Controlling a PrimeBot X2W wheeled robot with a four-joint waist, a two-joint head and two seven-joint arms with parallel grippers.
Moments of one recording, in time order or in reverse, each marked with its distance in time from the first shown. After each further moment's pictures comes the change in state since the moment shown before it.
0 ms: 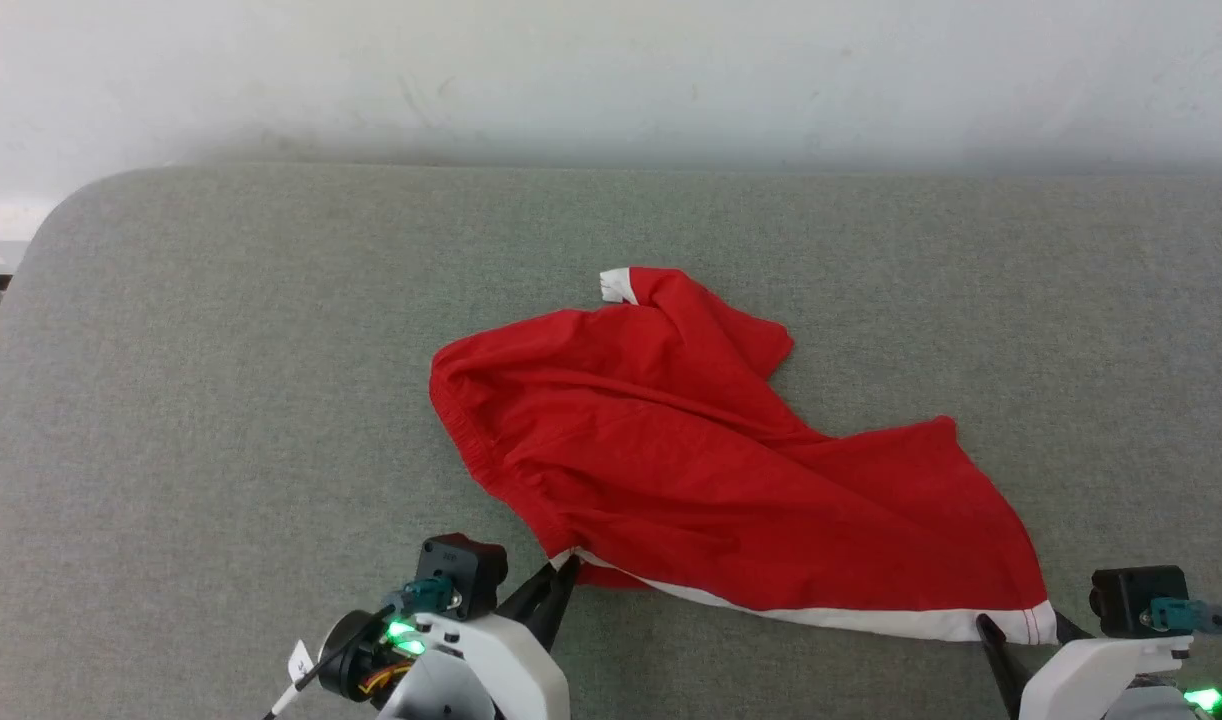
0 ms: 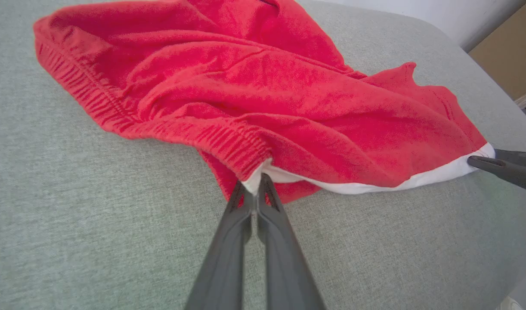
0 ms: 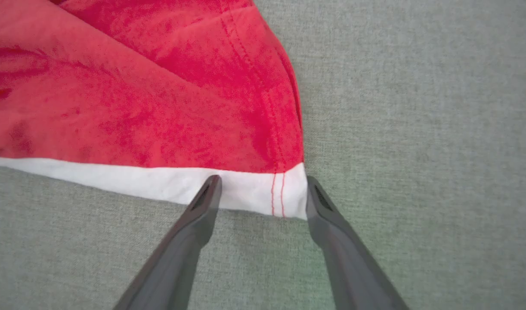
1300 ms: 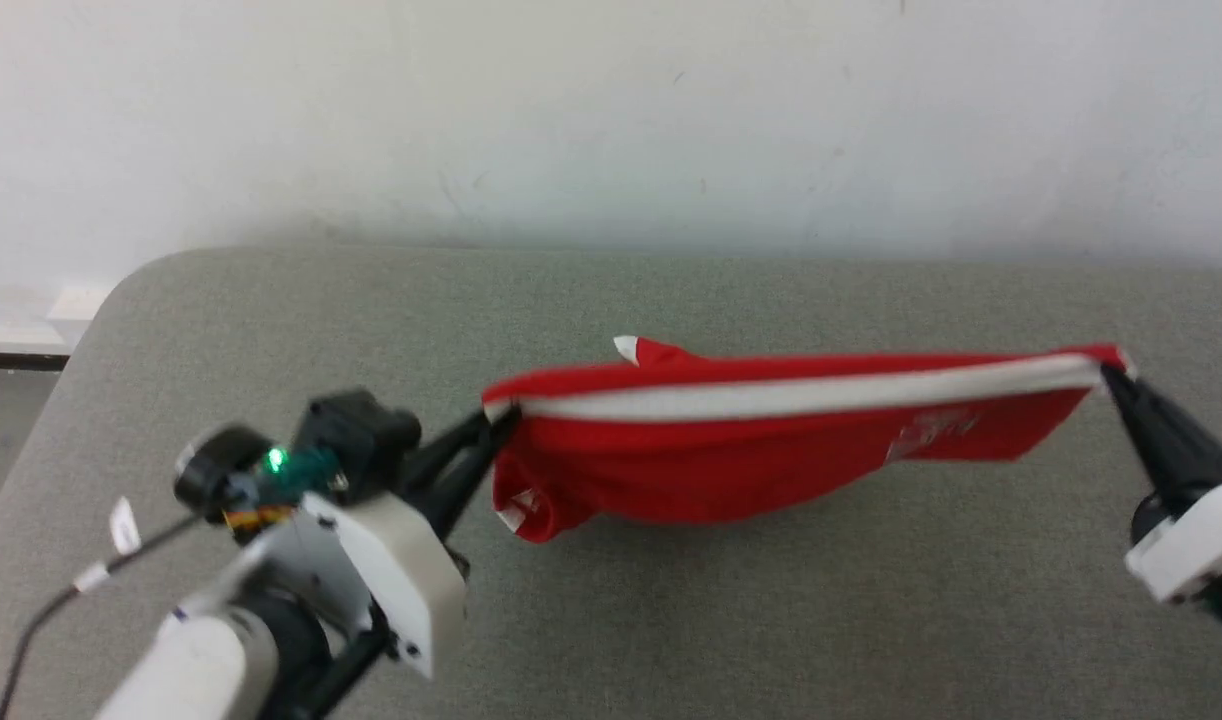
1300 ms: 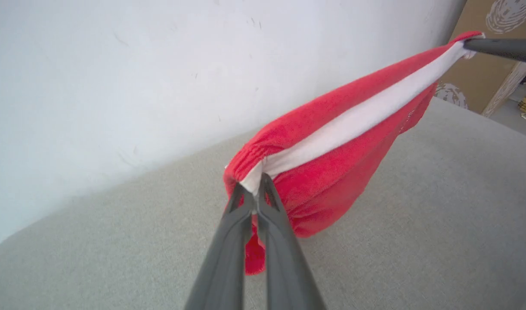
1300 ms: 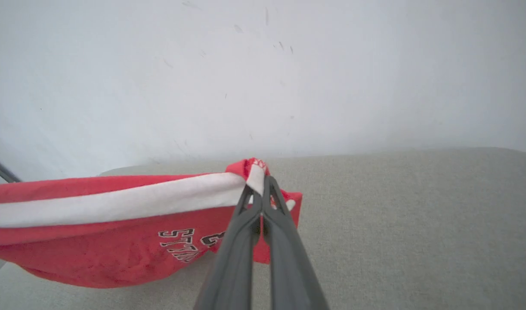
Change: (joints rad) left arm -0.107 0.249 0.064 -0.376 -0.043 -0.089 0.216; right arm -0.187 -0.119 -0.065 -0.175 0.387 0.000 -0.046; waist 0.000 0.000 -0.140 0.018
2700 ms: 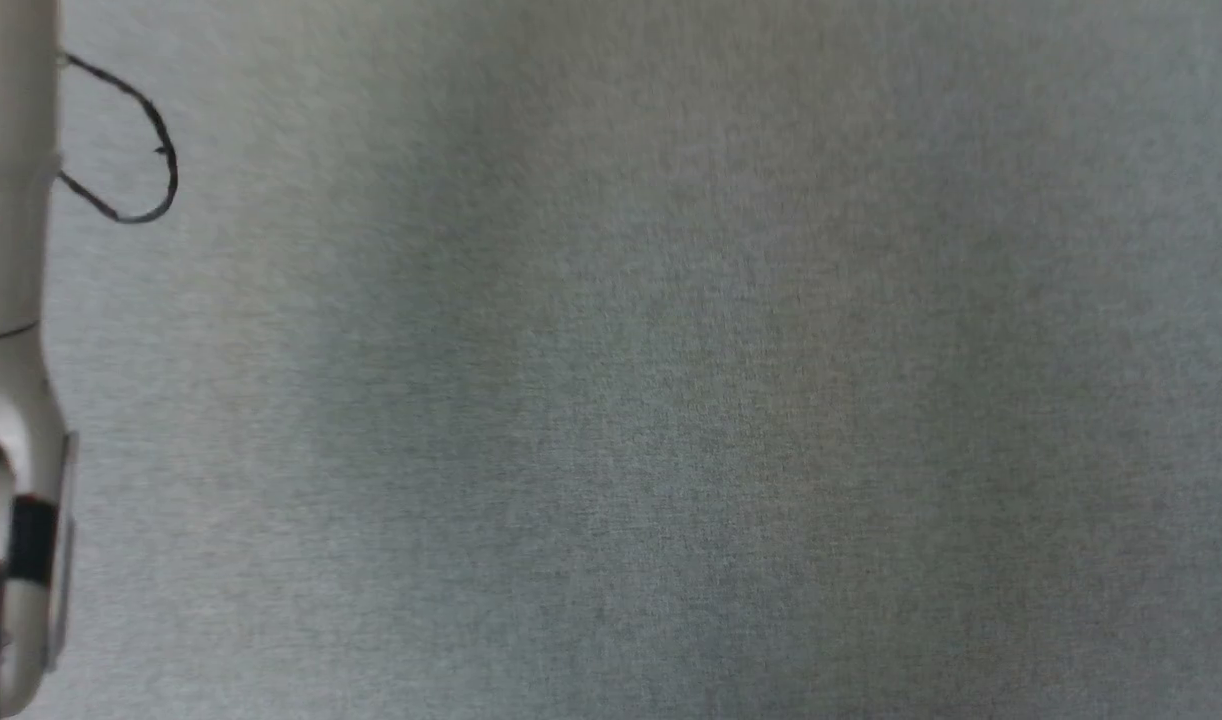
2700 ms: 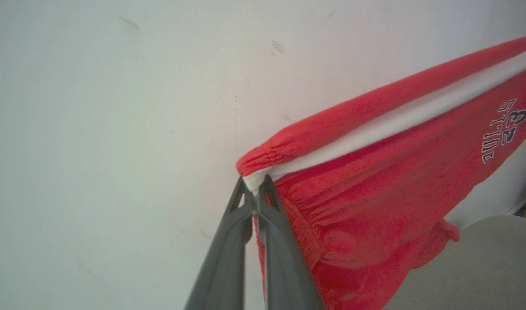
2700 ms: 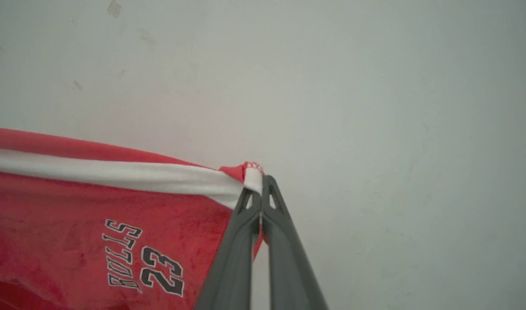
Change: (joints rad) left arm -1.311 -0.120 0.046 0.808 0.008 -0.089 -0.137; right arm -1.380 -0.201 0.301 0.674 -0.156 0.002 -0.254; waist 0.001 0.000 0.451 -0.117
